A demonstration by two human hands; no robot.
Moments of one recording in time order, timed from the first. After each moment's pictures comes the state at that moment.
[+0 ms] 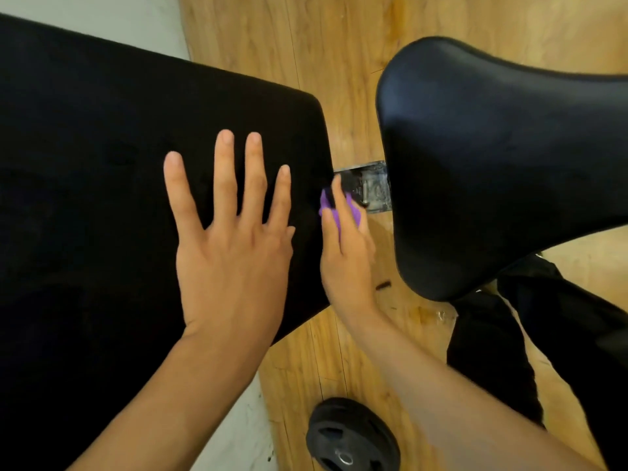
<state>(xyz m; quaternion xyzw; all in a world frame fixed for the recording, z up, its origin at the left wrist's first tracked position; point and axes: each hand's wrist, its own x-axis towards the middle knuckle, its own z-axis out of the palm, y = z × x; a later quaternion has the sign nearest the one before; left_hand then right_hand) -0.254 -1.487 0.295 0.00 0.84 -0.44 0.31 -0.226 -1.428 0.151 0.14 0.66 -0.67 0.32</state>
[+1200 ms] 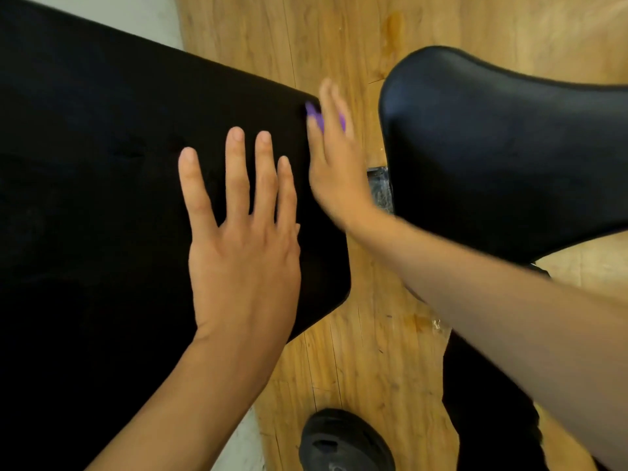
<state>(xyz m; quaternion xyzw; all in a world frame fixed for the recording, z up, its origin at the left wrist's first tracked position) -0.252 -1.486 0.290 0.00 0.84 -0.44 0.31 -0.334 -1.461 0.143 -0.02 0.69 -0.67 0.27</state>
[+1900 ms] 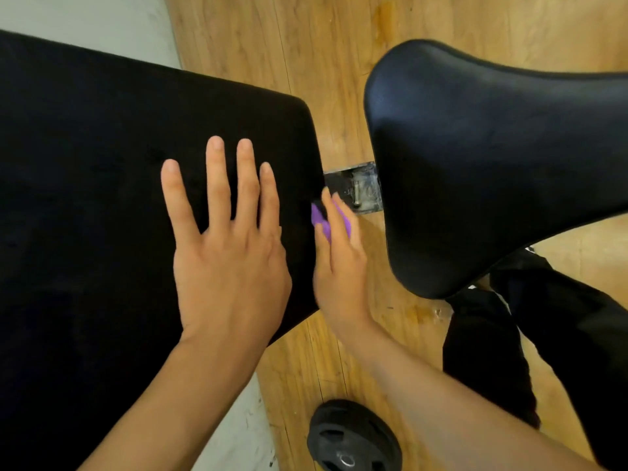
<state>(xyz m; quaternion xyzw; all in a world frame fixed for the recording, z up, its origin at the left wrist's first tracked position) -0.254 -1.484 0.292 -0.01 0.85 -0.42 0.30 -0.214 -1.421 0.158 0.10 0.68 -0.67 0.26</state>
